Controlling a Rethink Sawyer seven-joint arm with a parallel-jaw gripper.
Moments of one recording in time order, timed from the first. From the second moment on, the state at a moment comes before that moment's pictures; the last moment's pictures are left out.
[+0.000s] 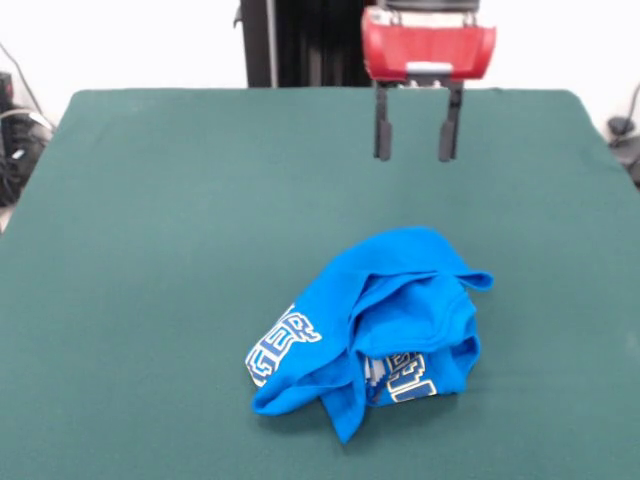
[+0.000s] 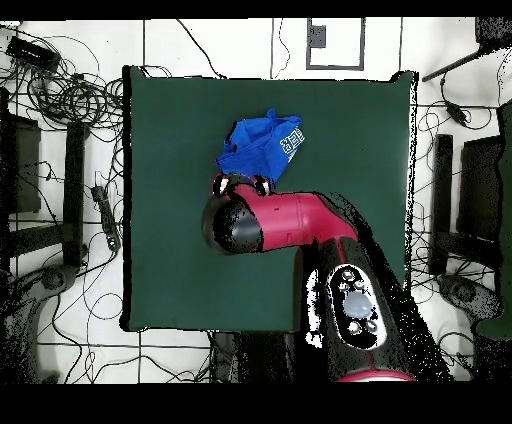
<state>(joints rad) -0.23 -0.75 0.18 1.71 -0.34 0.31 1.97</state>
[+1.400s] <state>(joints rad) -0.23 -0.69 0.12 1.56 -0.21 0.52 1.97</state>
